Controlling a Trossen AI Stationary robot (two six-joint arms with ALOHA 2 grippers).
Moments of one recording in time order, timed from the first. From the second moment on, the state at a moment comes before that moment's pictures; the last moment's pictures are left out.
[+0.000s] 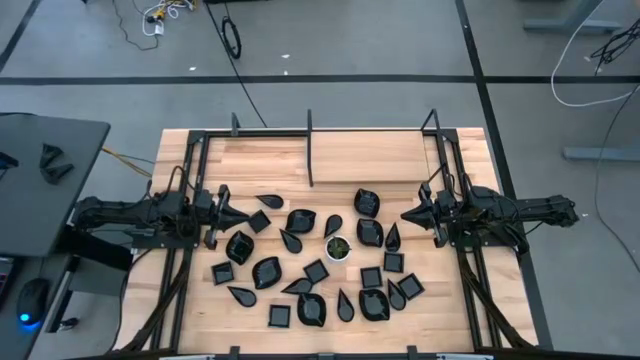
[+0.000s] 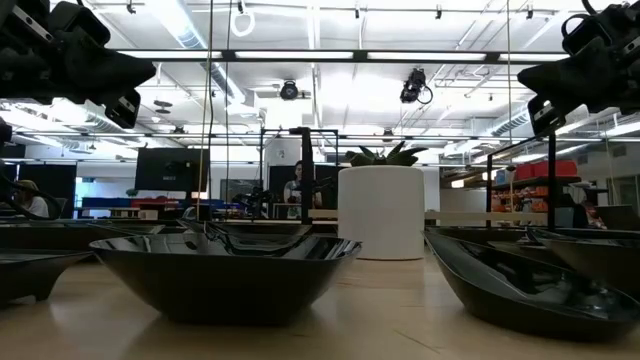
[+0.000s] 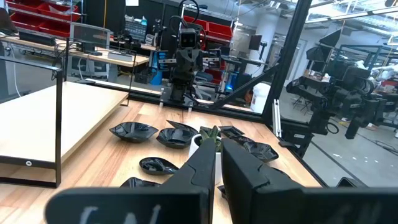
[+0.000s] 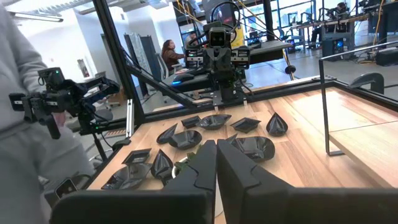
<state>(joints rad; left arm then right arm) -0.07 0.03 0.01 0.08 -0.02 -0.23 0.06 0.01 0.02 0.02 -0.05 0.23</state>
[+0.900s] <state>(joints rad) -0.07 0.13 0.05 0.20 -0.24 -0.36 0.06 0.01 0.02 0.02 -0.05 0.23</state>
